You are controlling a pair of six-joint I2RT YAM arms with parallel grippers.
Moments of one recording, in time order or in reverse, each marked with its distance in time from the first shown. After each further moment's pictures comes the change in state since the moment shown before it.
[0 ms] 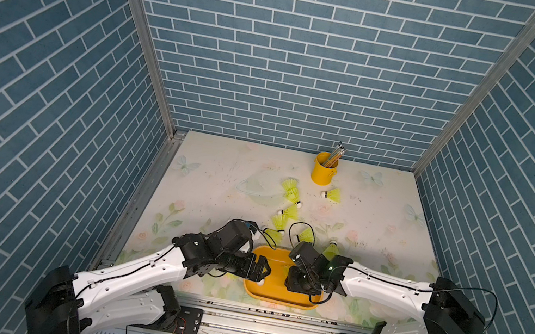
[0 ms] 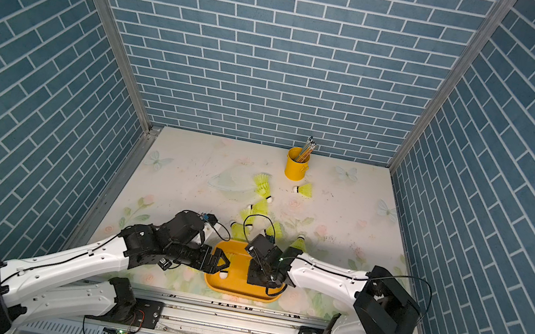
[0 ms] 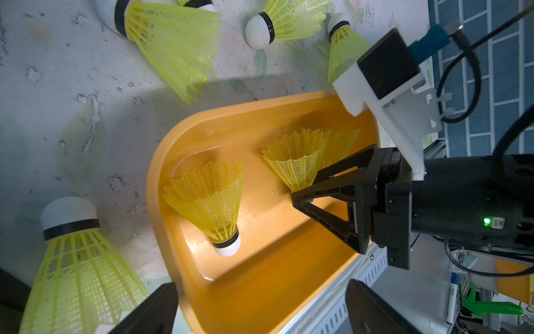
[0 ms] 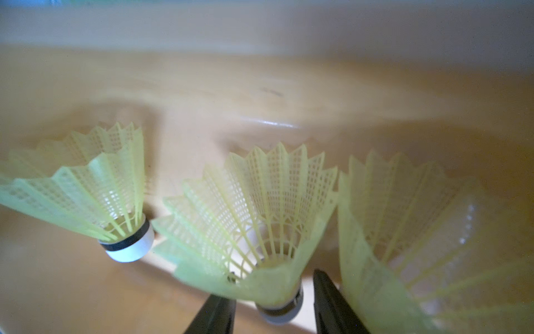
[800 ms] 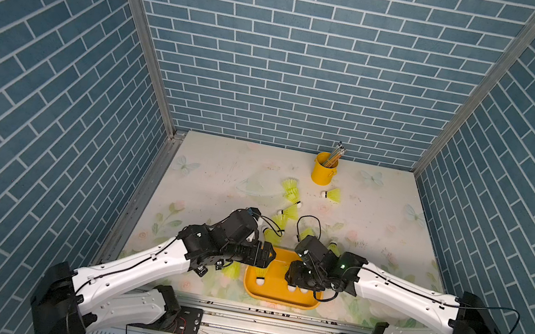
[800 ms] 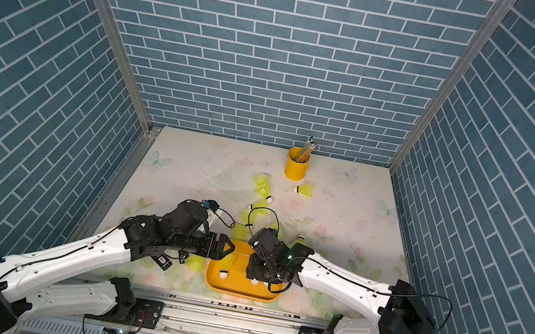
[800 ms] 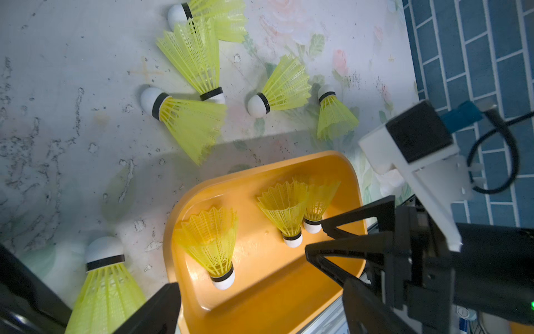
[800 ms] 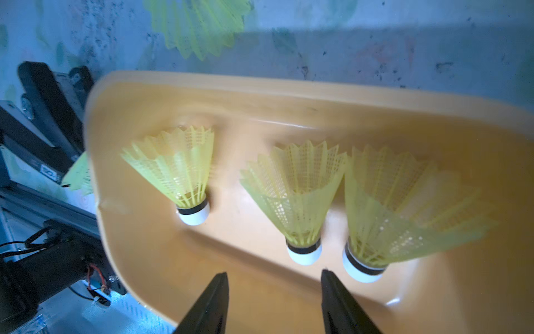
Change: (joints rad) left arm 0.005 0.061 0.153 -0.031 -0.133 -0.030; right arm 0.000 -0.129 0.094 -0.138 0.003 0.000
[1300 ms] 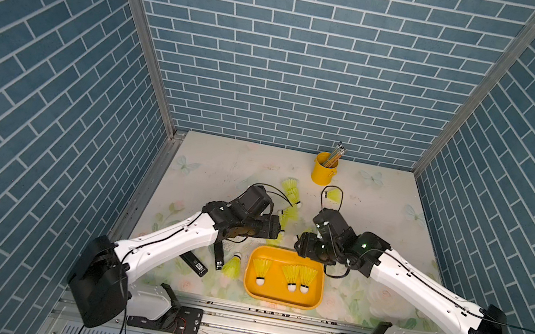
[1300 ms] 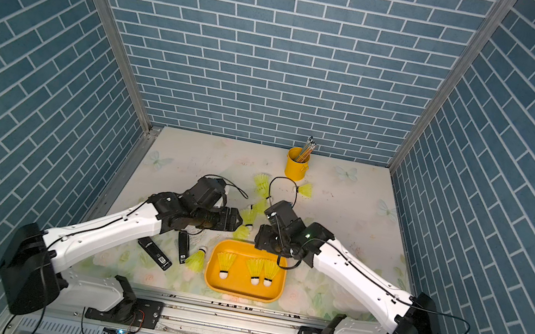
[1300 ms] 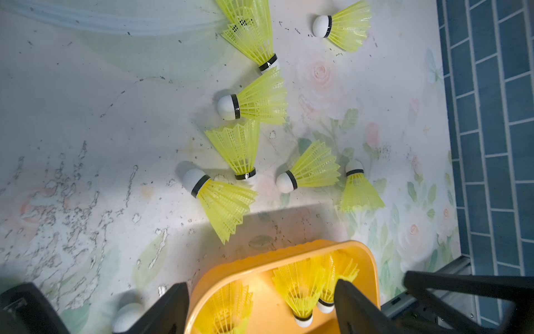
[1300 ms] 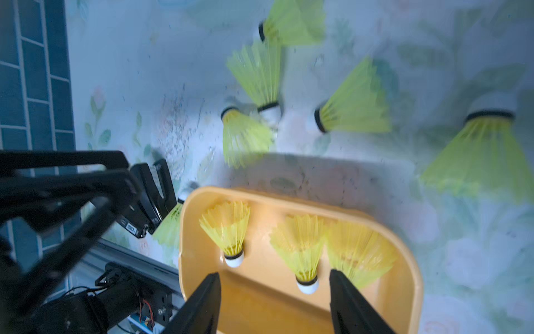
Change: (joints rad) left arm 0.123 0.311 0.233 0.009 -0.070 0.000; right arm -0.223 -0.029 0.227 -0.114 0.040 -0.163
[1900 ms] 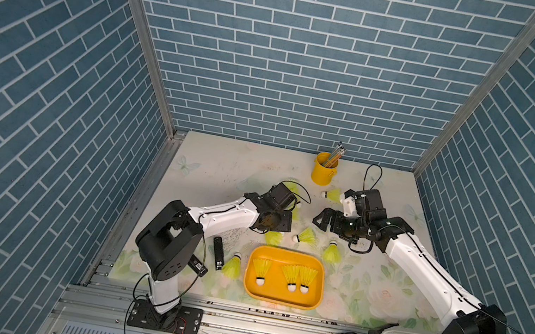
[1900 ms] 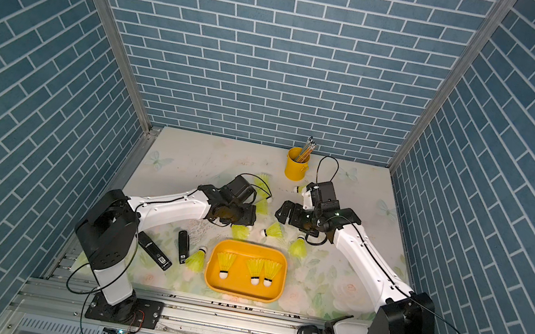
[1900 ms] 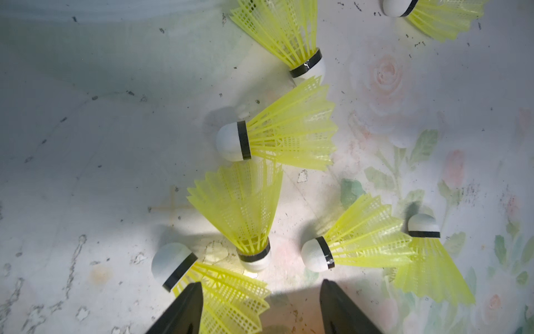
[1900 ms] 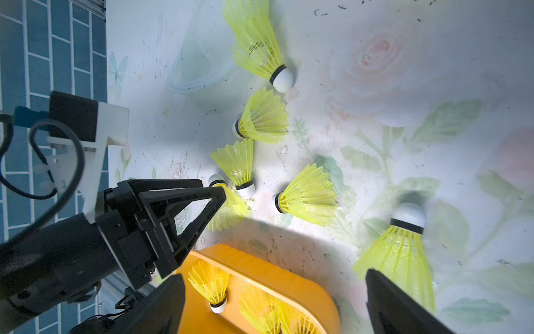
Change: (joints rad) left arm -0.003 0.410 0.200 0.074 -0.070 -0.017; right arm -0.401 0.058 -0.016 0.098 -0.294 -0.287
